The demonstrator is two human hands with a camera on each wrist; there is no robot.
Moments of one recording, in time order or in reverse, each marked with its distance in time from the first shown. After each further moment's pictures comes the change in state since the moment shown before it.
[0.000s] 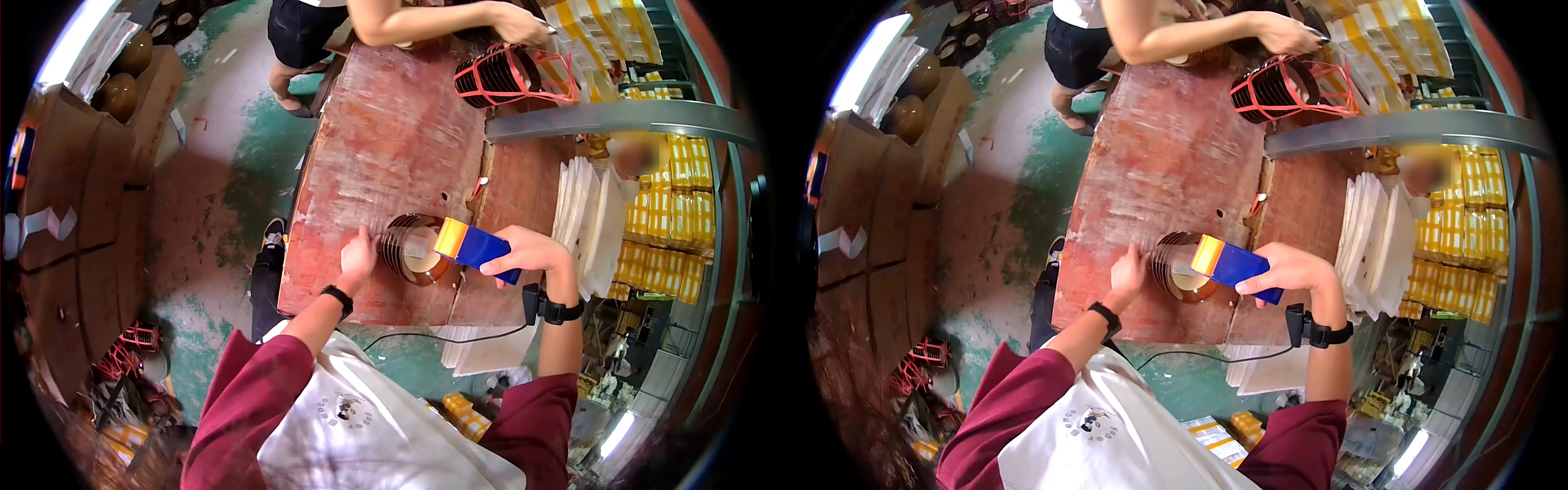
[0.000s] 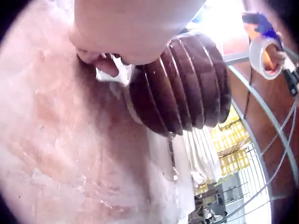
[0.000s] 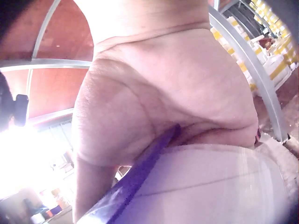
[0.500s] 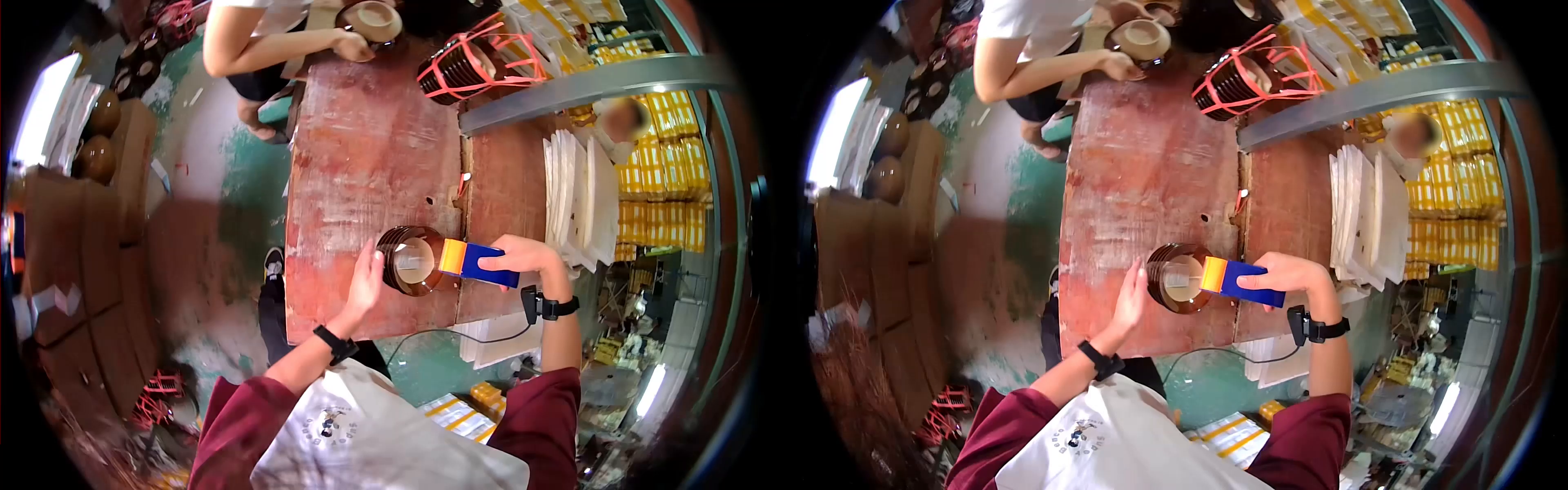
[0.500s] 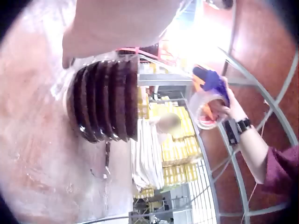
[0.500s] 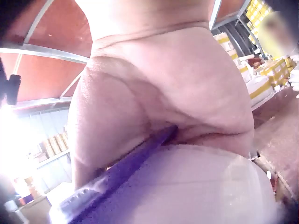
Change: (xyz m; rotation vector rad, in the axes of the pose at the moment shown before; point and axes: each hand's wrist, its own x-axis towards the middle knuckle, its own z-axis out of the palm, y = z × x) left_hand -0.024 0.048 -0.045 -0.694 -0.174 0.127; right_hand 0.000 0.052 -0.012 0.054 0.071 0.098
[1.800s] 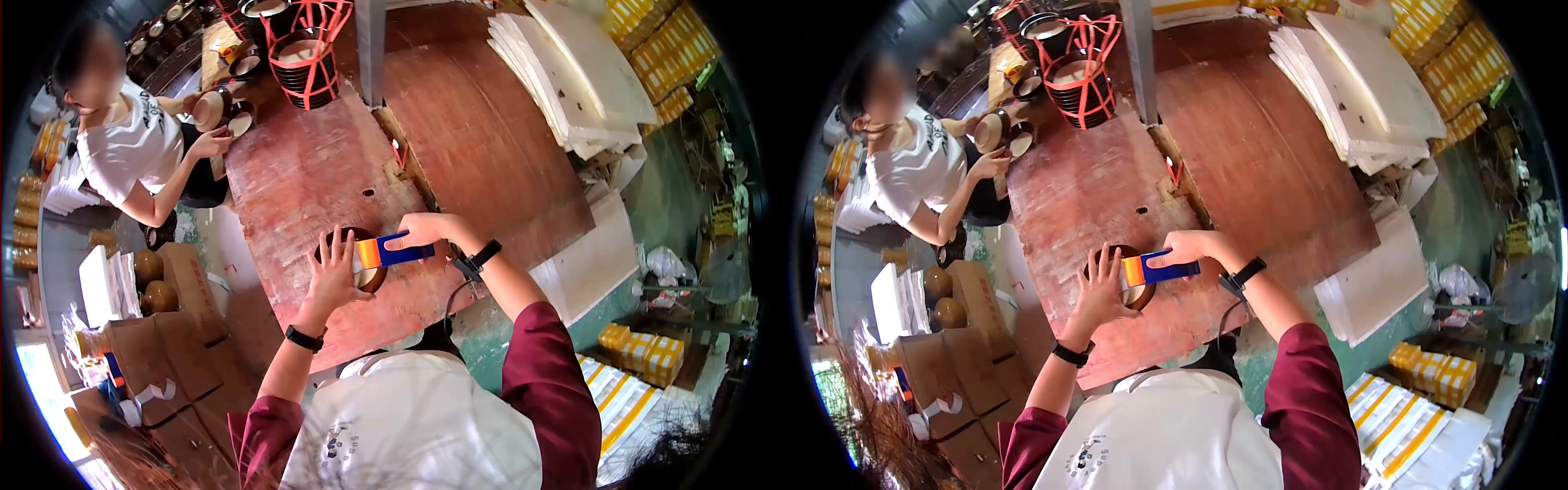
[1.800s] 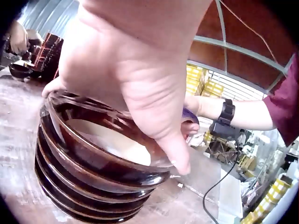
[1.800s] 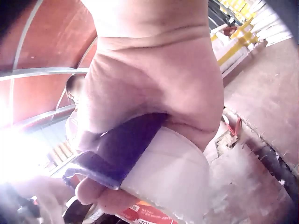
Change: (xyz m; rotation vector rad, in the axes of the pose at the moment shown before) left_hand 0.013 0.086 0.120 1.657 -0.519 0.415; right_hand 0.137 0.215 0.003 0.058 0.155 -0.645
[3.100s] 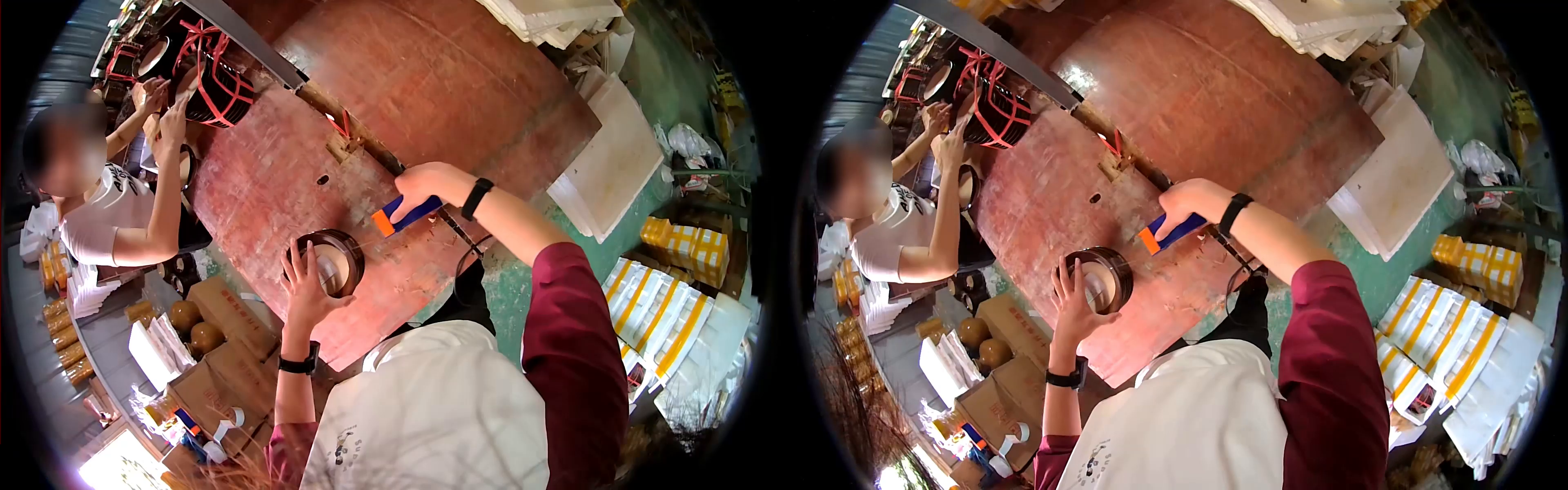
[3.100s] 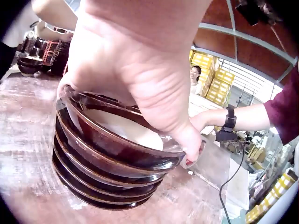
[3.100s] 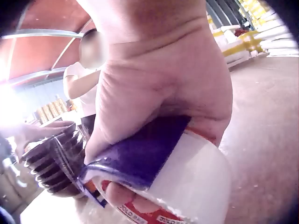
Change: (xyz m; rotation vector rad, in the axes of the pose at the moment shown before) left_hand 0.013 0.015 0.002 -0.044 -0.140 -0.063; right_hand -0.014 0.118 -0.019 -0.347 0.165 0.264
